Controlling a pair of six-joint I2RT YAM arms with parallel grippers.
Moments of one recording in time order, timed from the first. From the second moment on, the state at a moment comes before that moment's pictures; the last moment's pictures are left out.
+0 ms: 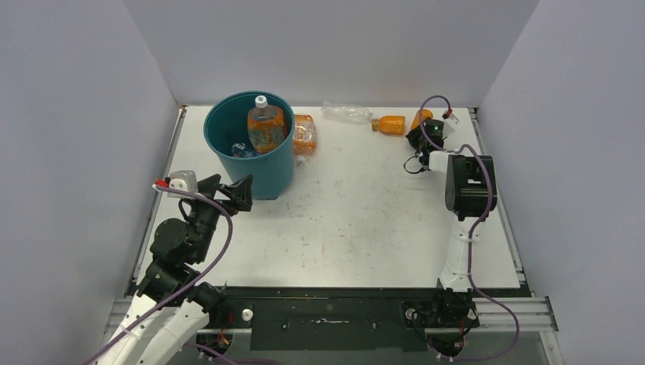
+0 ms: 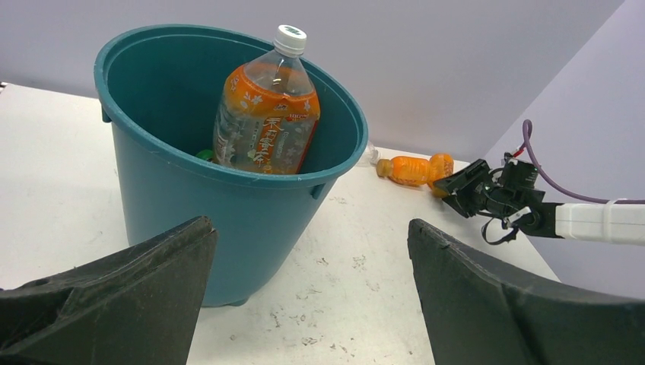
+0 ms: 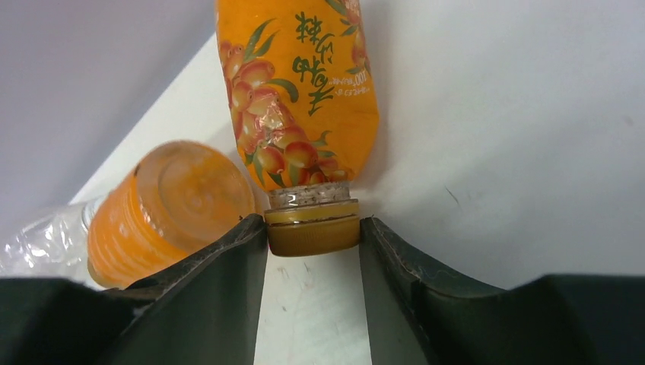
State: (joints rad) left arm -0.54 0.43 0.63 -0.07 -0.33 -0.35; right arm -0.01 2.28 1.46 0.36 0.15 0.71
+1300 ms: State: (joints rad) left arm -0.73 0.68 0.83 -0.13 0.36 -0.03; right arm 0.47 0.69 0.53 -0.18 -0.46 0.55
